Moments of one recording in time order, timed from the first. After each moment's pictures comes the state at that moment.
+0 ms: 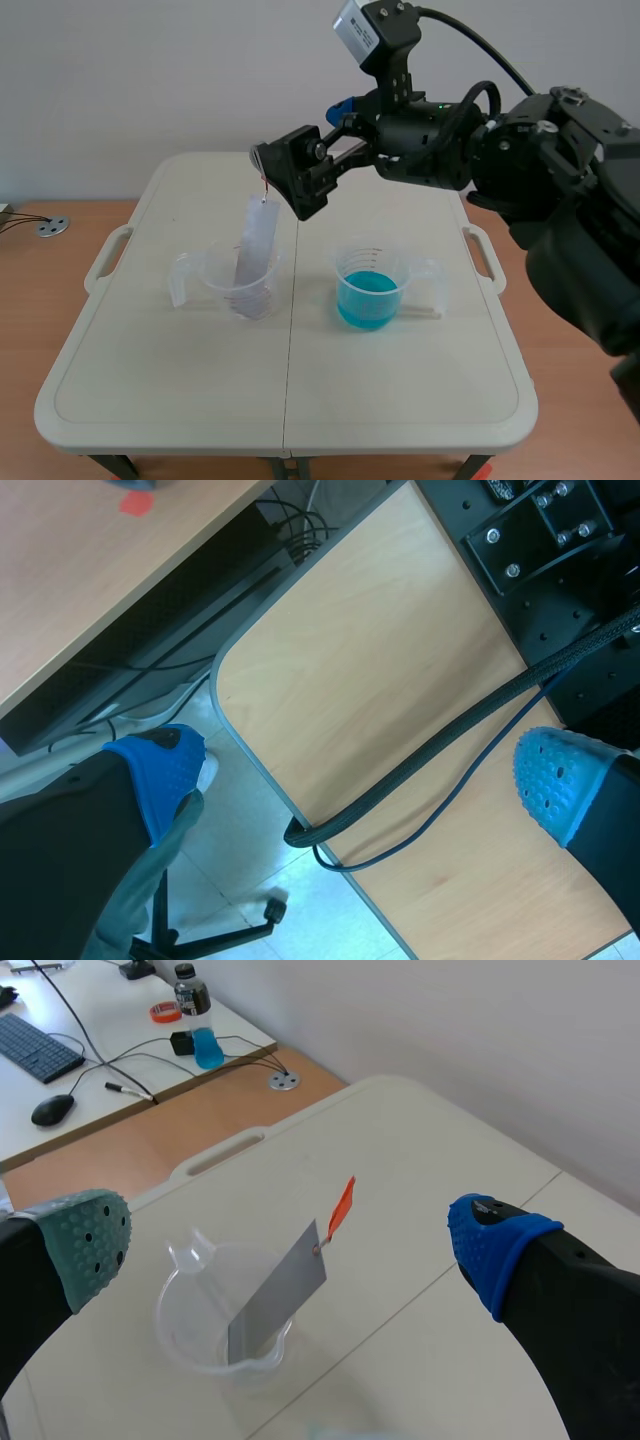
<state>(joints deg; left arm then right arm) 63.2 -37.5 3.1 91.5 -4.1 -10.9 -2.7 12.7 11.2 -15.9 86.7 19.9 37.3 -17.6</state>
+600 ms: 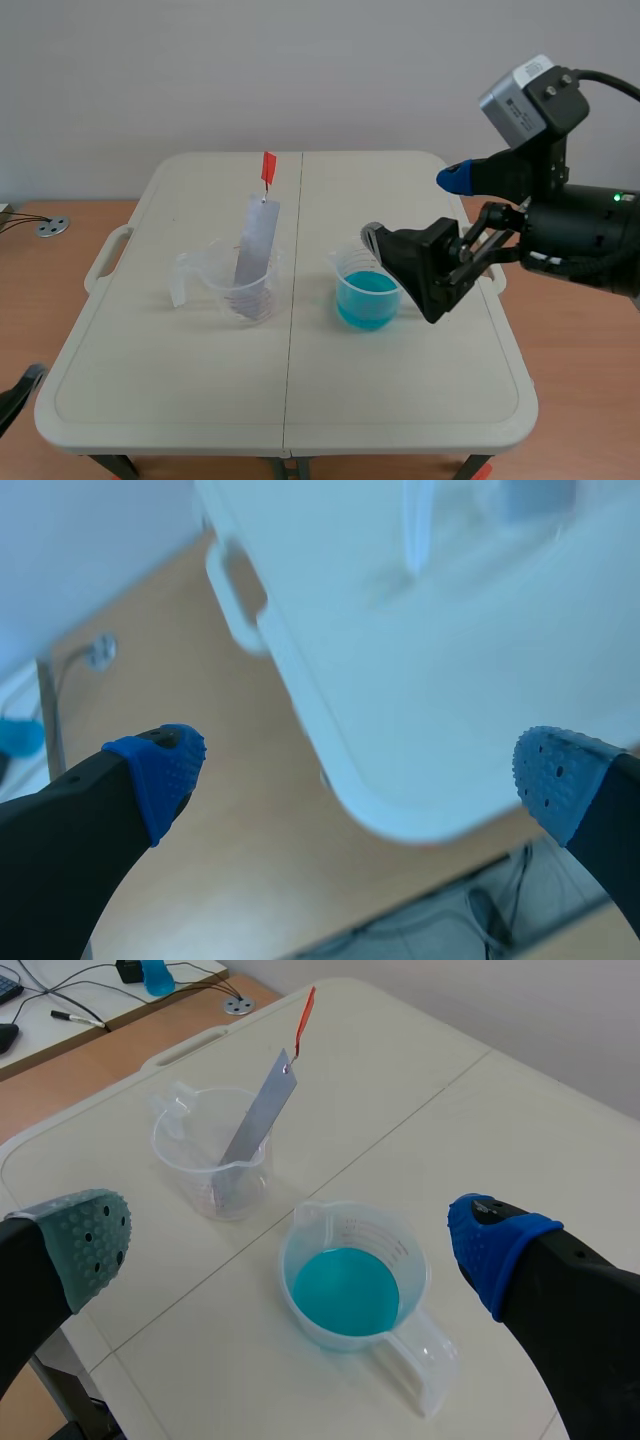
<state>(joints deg) 49.8 -38.1 -12.9 106.9 -9.4 -9.0 -7.6 -13.1 25.8 -2.4 105.3 23.0 37.5 -13.7</state>
